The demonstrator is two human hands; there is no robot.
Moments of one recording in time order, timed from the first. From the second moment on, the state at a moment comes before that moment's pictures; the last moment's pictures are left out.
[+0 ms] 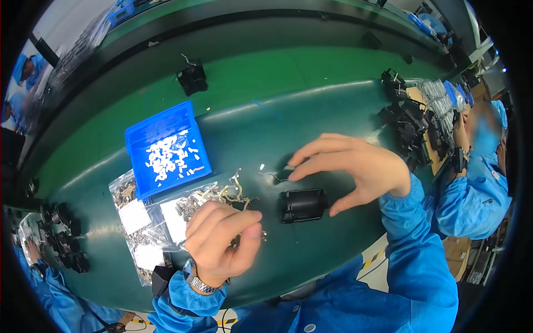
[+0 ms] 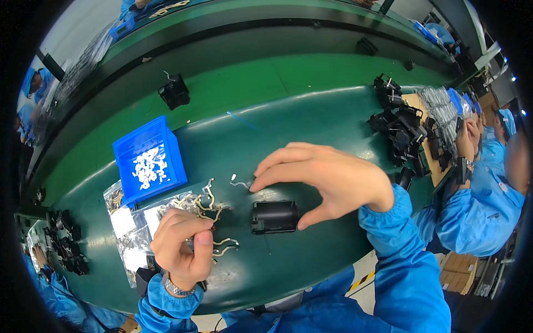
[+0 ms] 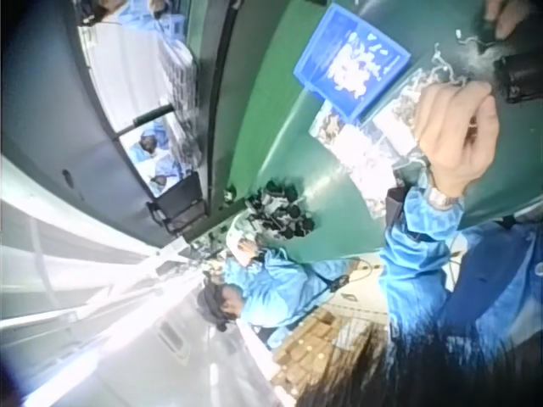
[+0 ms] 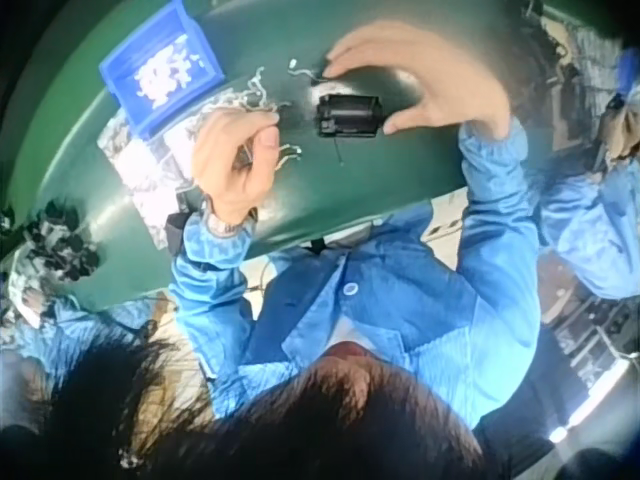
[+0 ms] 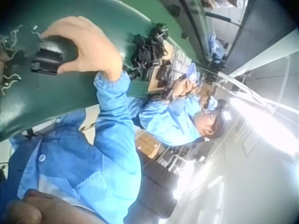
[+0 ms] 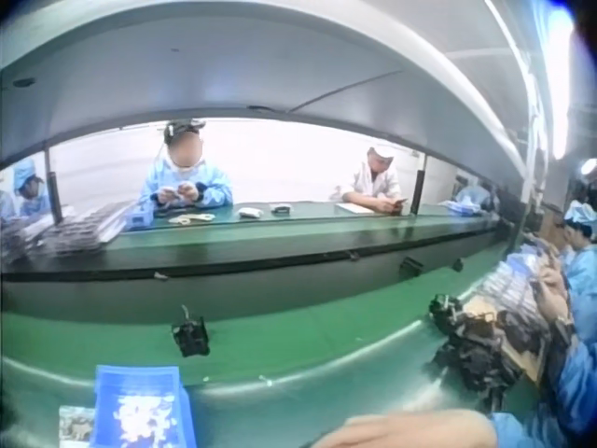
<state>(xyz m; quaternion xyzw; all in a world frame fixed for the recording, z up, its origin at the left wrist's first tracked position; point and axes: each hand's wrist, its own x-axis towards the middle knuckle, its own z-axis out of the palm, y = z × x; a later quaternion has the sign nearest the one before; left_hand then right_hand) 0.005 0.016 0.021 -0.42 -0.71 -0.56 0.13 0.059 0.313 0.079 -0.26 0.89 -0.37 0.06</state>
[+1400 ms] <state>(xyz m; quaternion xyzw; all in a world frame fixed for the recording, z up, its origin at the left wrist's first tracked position) 0.046 -0.026 0.063 -0.39 -0.89 -0.21 -0.05 0.059 0.295 0.022 -0.33 0.77 -0.53 0.08</state>
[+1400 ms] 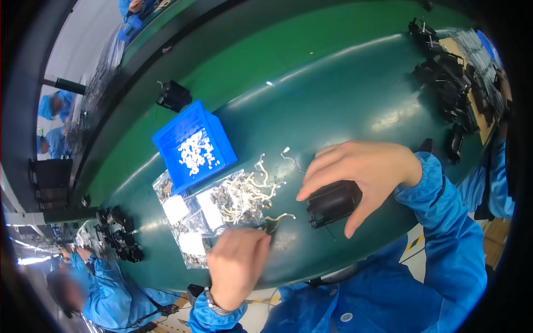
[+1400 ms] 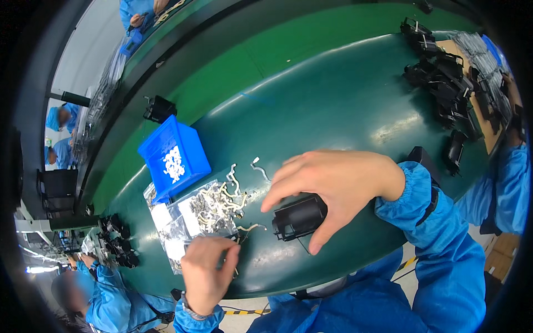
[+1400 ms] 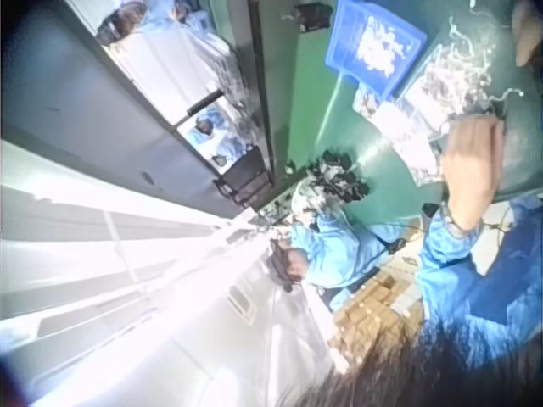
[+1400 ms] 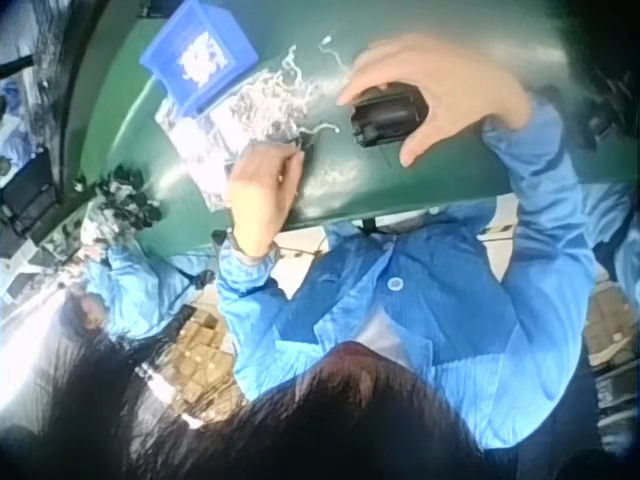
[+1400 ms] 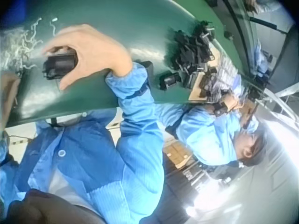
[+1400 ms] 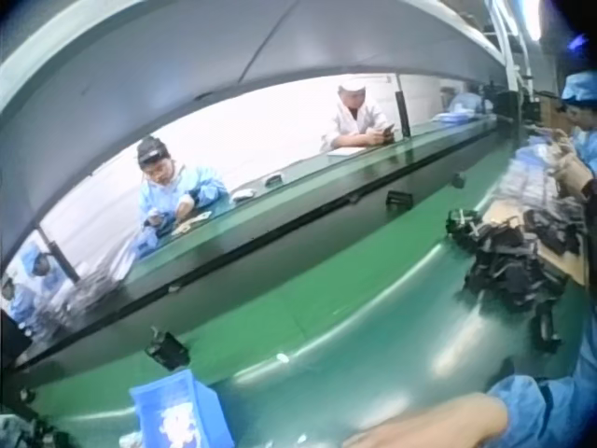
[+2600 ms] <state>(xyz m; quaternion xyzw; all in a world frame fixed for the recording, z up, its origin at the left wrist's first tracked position) 0.014 0.042 0.026 -0.42 -0.79 -0.44 0.09 0.073 0.260 0.020 -0.21 0.84 -0.47 -0.16</state>
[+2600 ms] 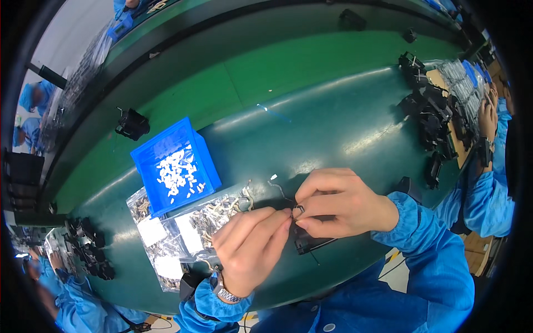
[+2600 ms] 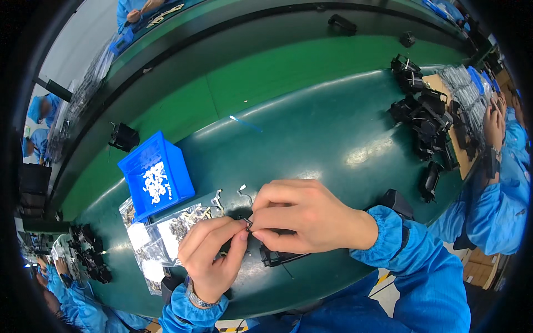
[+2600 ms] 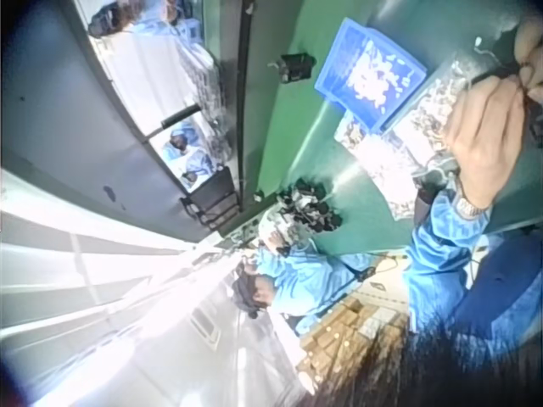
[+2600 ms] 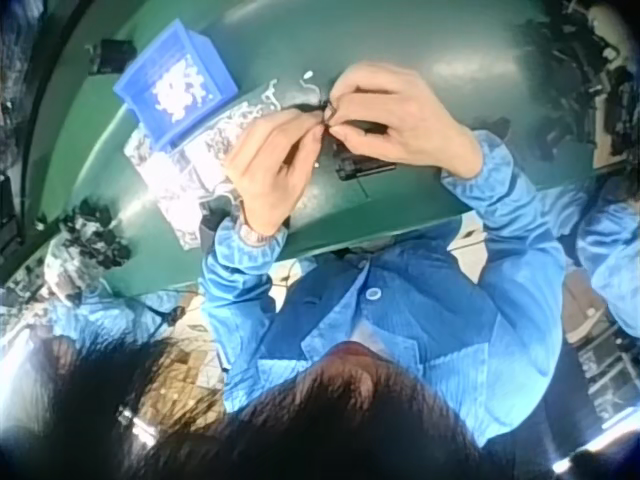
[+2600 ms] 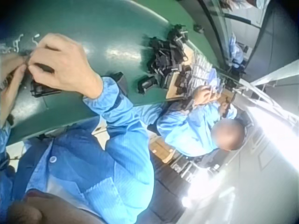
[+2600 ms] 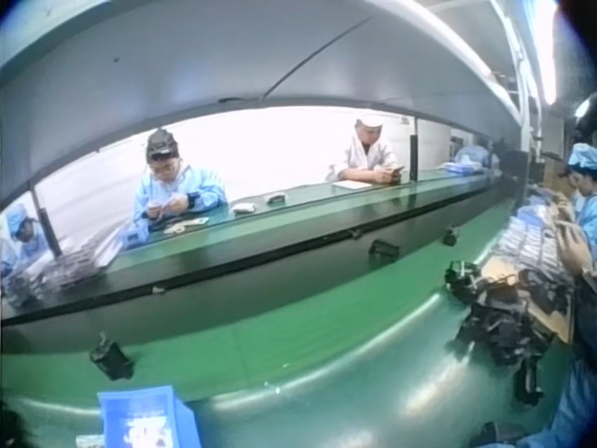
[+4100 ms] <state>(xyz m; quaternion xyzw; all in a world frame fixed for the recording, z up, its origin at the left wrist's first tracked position) 0.013 0.033 0.039 -0.27 -0.77 -0.53 -0.22 0.074 0.266 0.022 -0.24 0.85 -0.45 -0.12</state>
